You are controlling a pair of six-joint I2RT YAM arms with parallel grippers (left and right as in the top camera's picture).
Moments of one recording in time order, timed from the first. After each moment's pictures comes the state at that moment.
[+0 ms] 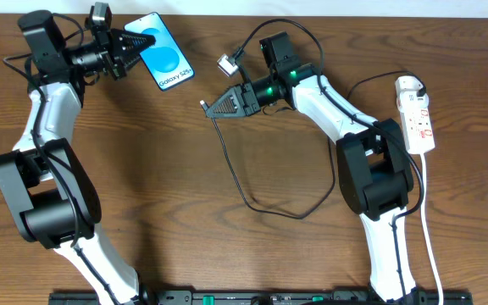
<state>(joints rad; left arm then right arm) 0.29 2.03 1.51 0.13 1.48 -1.08 0.44 2.33 1.82 -0.41 -1.52 0.17</state>
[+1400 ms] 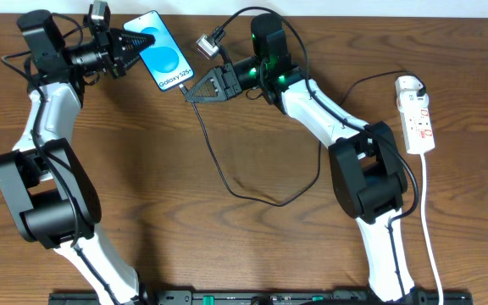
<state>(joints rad) 0.29 2.03 1.51 0.14 1.48 -1.03 0.49 2.33 1.83 0.25 -1.50 0.88</state>
